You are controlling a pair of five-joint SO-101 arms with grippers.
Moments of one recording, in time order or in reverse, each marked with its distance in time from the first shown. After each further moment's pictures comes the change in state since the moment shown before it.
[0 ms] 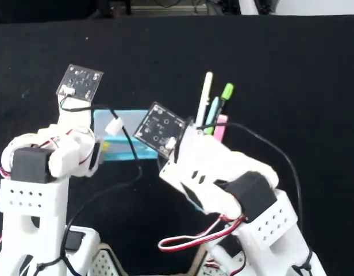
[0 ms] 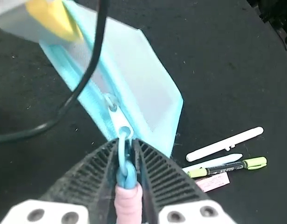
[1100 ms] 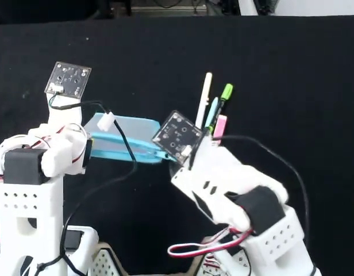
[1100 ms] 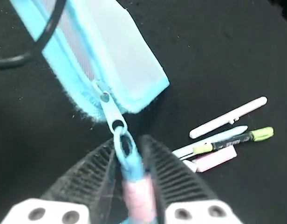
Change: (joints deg) left arm -3.9 0.0 -2.1 0.3 -0.2; right arm 4.1 -9.5 7.6 2.7 -3.3
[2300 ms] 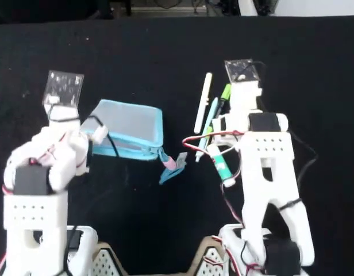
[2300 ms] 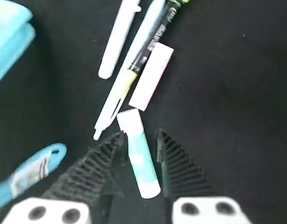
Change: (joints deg) left arm -1.3 -13.3 22.2 -19.6 3.5; right arm 31.2 38.2 -1.4 -16.1 -16.4
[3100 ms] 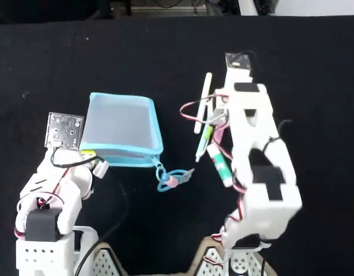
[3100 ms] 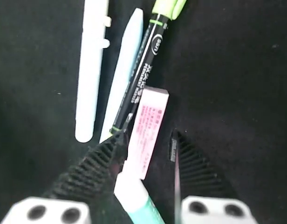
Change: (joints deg) left arm 0.9 -24.8 22.1 -7.3 0.1; right arm 0.2 39.8 -25.6 -2.5 -9.3
